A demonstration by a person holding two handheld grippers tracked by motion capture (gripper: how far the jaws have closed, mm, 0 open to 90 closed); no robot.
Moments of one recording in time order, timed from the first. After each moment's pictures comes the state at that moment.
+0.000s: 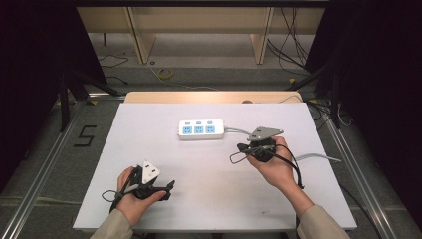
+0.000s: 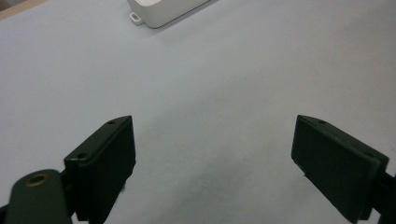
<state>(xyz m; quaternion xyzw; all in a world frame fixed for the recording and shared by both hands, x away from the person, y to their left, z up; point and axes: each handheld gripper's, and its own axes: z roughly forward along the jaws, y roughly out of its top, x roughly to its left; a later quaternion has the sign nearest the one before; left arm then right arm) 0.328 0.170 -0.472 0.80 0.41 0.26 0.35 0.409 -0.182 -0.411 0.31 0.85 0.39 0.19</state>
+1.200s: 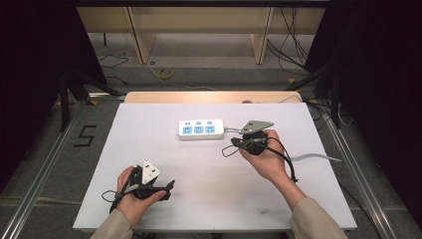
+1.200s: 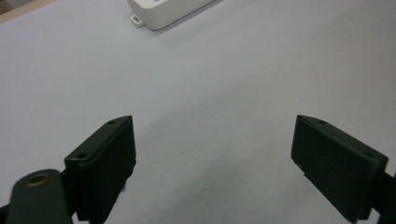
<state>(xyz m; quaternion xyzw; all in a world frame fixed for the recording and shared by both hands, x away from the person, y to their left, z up) 0.328 0.170 -0.471 0.80 0.41 0.26 0.35 0.427 -0.163 -0.405 0.30 0.85 0.38 0.19</state>
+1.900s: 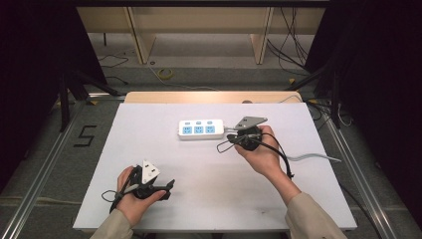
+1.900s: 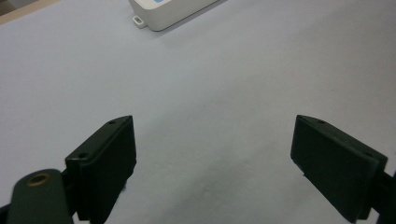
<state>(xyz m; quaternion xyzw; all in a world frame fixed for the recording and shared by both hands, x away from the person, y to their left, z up) 0.328 0.170 -0.471 0.80 0.42 0.26 0.35 0.437 -0.150 -0.401 0.30 0.85 0.38 0.20</state>
